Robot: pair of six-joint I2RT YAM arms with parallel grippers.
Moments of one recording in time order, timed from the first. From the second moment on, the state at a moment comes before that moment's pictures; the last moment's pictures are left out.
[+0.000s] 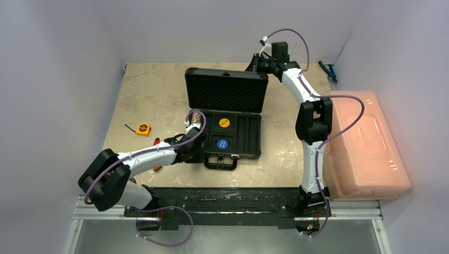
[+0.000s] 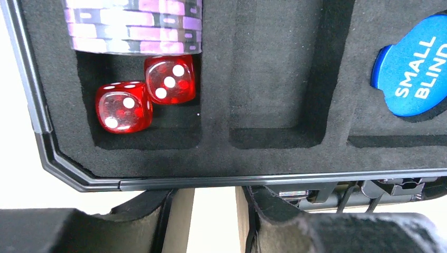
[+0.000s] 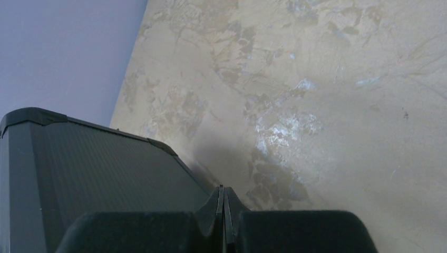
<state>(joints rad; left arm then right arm) -0.74 1.37 0.65 -0.38 -0.21 -0.72 0.20 2.25 2.06 -0.41 -0.68 0.40</state>
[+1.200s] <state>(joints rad) -0.53 1.57 1.00 -0.49 -0.15 -0.54 0.20 2.16 1.90 -0.48 -0.65 0.40</state>
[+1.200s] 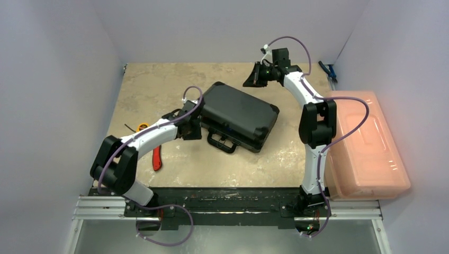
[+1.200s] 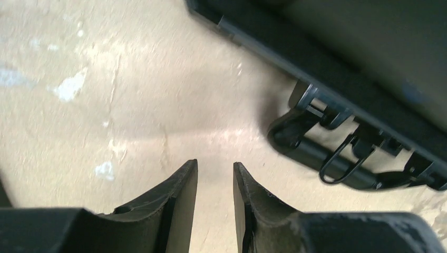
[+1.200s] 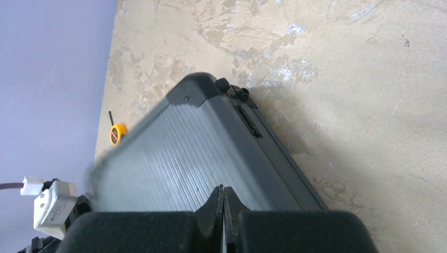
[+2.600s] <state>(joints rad) -0.53 1.13 0.69 -0.28 0.00 -0.54 0.44 1.63 1.57 -0.49 -0.35 0.36</state>
